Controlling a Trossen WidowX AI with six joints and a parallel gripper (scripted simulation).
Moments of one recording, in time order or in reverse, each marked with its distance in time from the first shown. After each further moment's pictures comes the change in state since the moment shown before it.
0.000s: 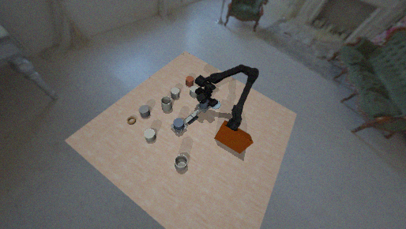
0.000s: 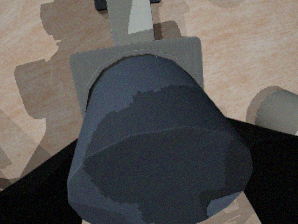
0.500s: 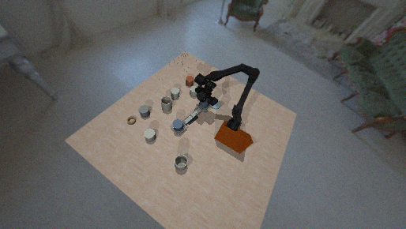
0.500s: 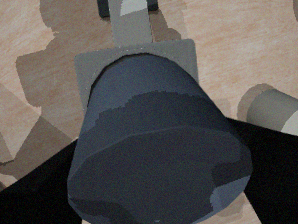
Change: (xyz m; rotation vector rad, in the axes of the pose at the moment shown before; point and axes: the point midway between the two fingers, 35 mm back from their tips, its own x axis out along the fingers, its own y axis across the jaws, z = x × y) arm -0.019 -0.001 0.003 -0.003 -0.009 -0.002
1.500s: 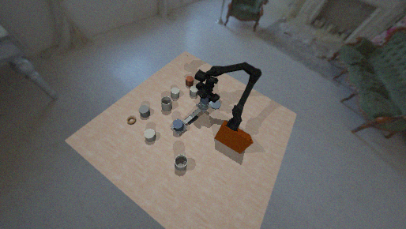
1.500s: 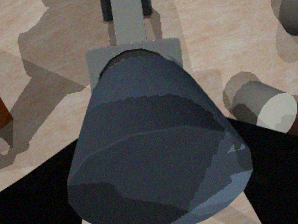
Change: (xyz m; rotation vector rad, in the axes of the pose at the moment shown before) arm -0.039 0.001 0.000 0.004 -0.004 -0.006
